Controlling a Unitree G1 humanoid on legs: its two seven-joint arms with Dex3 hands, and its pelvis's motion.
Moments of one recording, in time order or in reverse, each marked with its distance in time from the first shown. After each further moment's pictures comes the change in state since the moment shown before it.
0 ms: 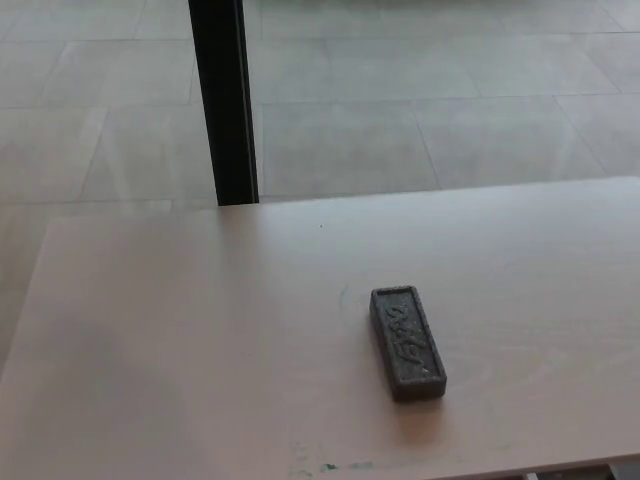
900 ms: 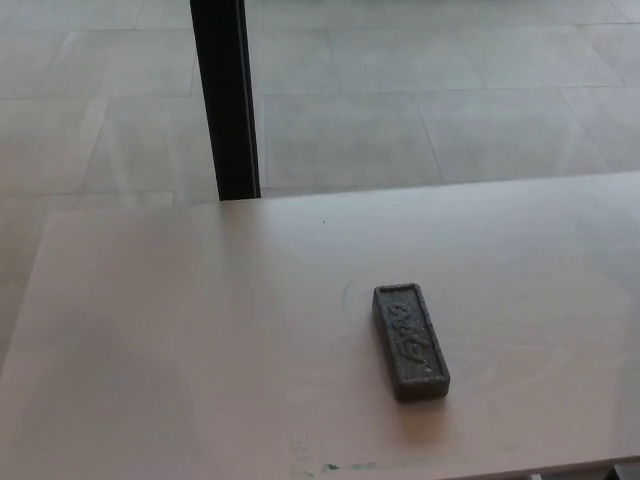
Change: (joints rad) left_arm -0.031 0.009 0.048 0.030 -0.036 -0.015 0.029; right_arm -0.831 0.037 0.137 -0.725 0.145 0.170 -0.020
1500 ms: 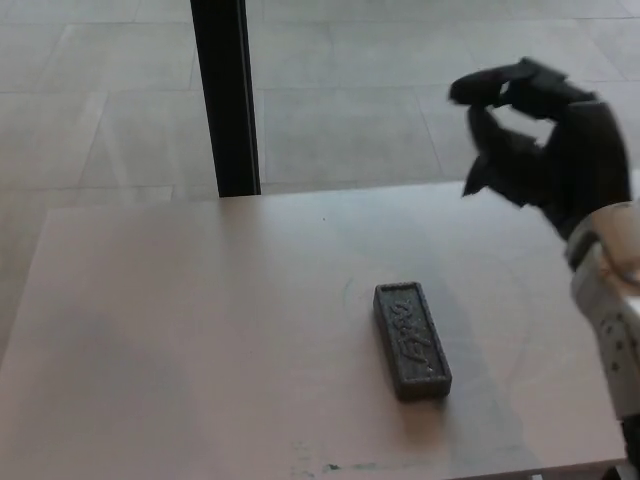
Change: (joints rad) left_arm -0.005 0.000 -0.002 0.002 -0.006 -0.011 -0.003; right_arm -0.049 0.455 0.544 -0.153 -0.108 0.227 -0.090
